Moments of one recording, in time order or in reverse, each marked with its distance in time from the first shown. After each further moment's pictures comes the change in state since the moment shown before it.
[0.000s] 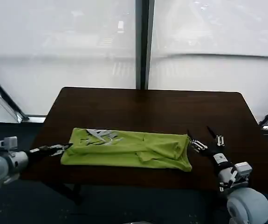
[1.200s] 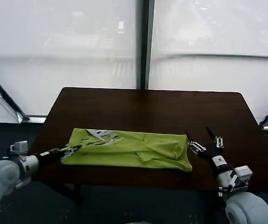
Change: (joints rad) left arm -0.015 -0.053 0.088 -0.027 0.011 -0.003 -0.005; right arm -0.036 0.040 0.000 0.061 -0.026 -0.009 0.005
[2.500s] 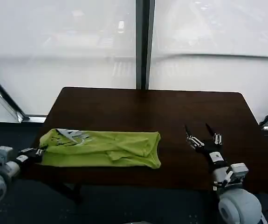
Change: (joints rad) left arm 0.206 -0.094 -0.269 -0.238 0.507 0.005 -0.114; right arm 0.067 0.041 -0.054 -0.025 -0.007 0.019 0.061
